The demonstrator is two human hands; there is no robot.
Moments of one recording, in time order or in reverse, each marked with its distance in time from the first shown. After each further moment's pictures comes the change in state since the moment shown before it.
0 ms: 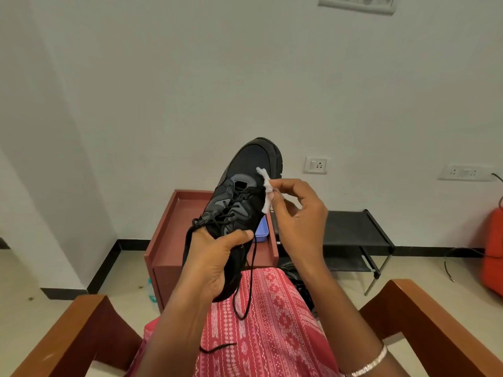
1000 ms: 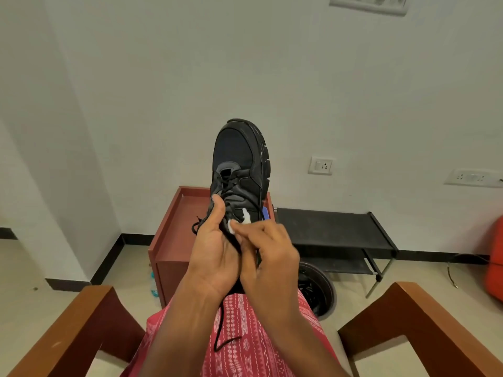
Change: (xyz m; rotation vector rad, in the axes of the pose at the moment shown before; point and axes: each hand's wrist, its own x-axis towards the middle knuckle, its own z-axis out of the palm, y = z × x) left_hand -0.009 0.014 0.001 -0.668 -0.255 -0.275; right_hand -0.079 -0.030 0.023 -0.286 -0.119 -0.174
